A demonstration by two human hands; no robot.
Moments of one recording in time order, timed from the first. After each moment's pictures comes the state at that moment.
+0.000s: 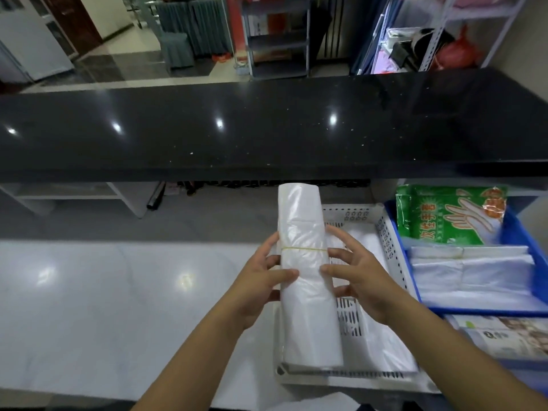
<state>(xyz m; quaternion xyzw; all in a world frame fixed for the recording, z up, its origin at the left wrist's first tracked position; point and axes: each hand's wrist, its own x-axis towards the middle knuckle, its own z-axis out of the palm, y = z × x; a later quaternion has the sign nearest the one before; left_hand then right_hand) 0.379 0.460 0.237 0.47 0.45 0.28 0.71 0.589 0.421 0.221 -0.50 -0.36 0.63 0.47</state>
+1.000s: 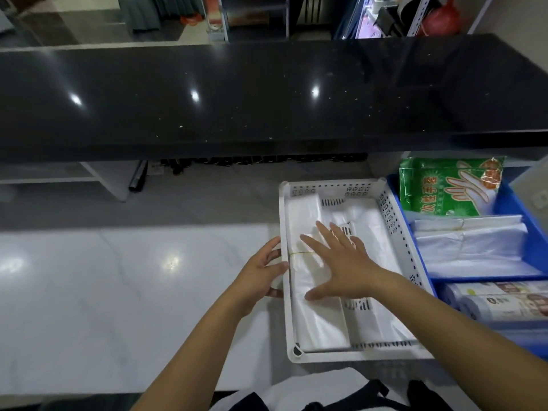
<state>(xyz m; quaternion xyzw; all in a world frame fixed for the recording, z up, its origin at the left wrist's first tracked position) 0.351 0.474 0.174 0.47 0.49 0.19 0.71 0.561 0.434 0.186 -0.66 -0.70 0.27 -0.05</state>
